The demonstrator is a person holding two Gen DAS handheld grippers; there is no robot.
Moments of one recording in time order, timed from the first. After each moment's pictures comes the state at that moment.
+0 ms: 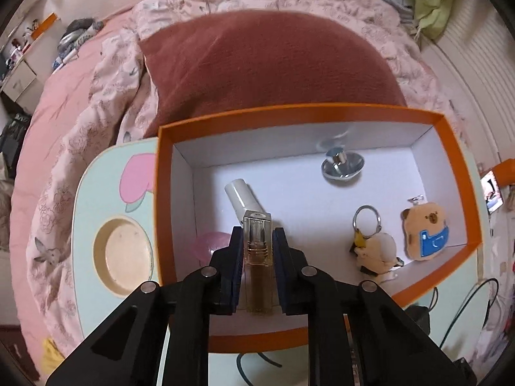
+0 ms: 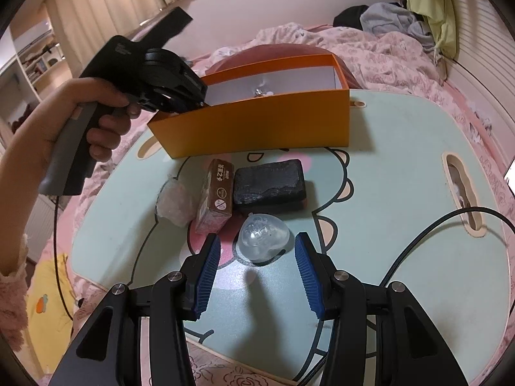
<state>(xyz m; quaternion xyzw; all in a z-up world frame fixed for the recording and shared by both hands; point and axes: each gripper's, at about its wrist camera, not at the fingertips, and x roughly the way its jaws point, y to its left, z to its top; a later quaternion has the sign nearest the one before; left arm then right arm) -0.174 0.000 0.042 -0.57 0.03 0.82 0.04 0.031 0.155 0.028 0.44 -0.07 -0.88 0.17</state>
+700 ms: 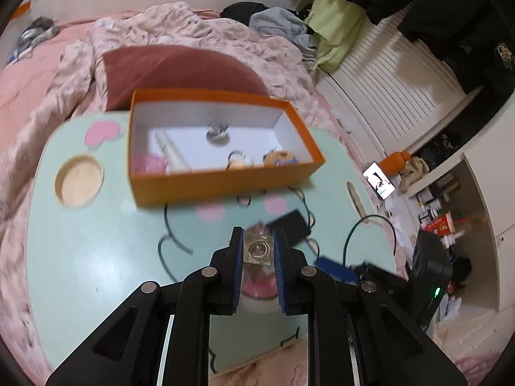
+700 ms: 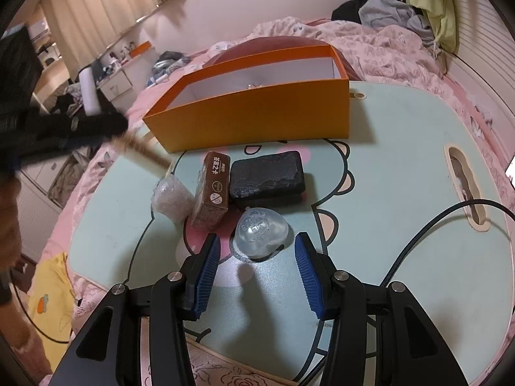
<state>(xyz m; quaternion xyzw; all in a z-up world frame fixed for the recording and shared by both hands) -0.027 -0.018 0.093 -0.50 -0.10 0.83 0.22 0.030 0.153 0.023 0.45 -0.08 -0.87 0.16</state>
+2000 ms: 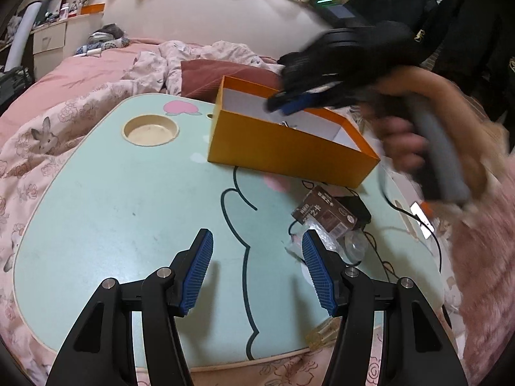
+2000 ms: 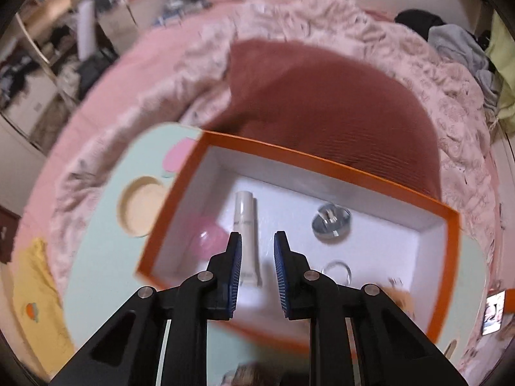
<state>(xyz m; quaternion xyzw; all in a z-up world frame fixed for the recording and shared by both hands) 0.051 -0.044 0.036 -0.39 -0.14 0.90 0.10 -0.188 0.022 0.059 0.56 0.08 -0.81 0.18</state>
